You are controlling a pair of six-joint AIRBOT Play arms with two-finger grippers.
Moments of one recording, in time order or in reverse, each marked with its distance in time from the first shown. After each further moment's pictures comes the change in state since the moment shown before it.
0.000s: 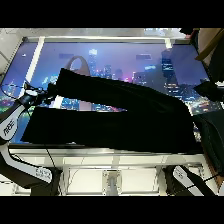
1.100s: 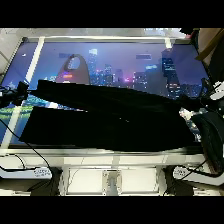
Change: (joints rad) left arm 0.301 0.231 0.031 0.195 -0.230 0.098; right arm 0.113 -0.373 -0.137 -0.091 -0.281 0.124
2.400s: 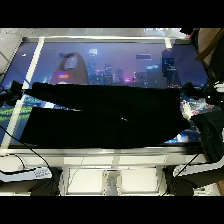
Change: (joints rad) left arm 0.051 0.067 0.000 0.007 -0.012 0.000; right arm -0.091 -0.222 0.256 0.410 -0.027 -0.331
